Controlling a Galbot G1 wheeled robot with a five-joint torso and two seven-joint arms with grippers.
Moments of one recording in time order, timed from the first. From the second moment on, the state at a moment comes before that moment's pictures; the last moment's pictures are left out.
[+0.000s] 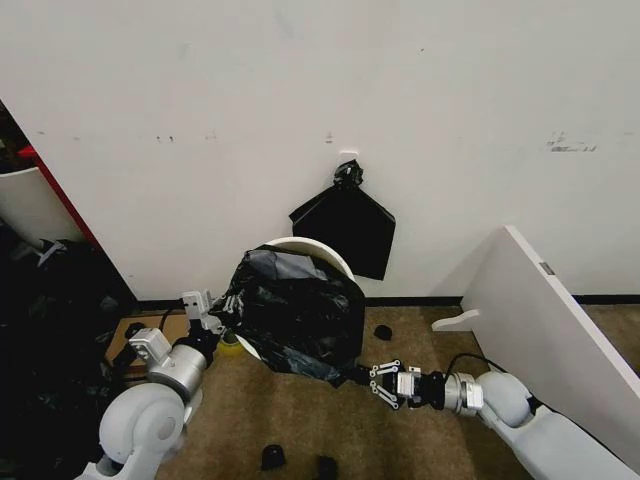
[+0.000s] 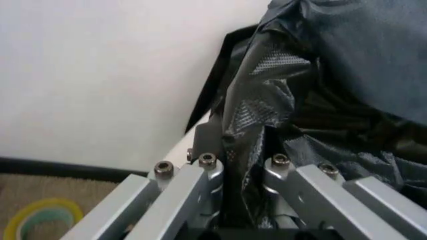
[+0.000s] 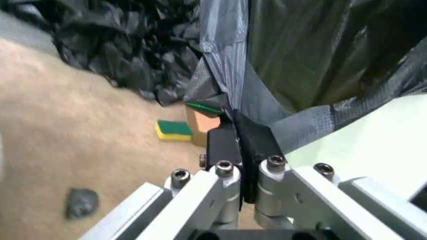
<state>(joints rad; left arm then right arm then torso) 1.43 -1.17 -0.52 -2.22 -0.83 0.35 -0.13 -1.08 0.88 0.09 1.57 0.23 0.64 -0.85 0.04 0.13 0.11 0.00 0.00</state>
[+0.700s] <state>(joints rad) 1.43 -1.21 -0.49 -2.27 -0.94 0.46 -0.28 -1.03 0.97 0.10 1.48 -0.25 0.73 -0.50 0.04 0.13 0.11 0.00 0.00</state>
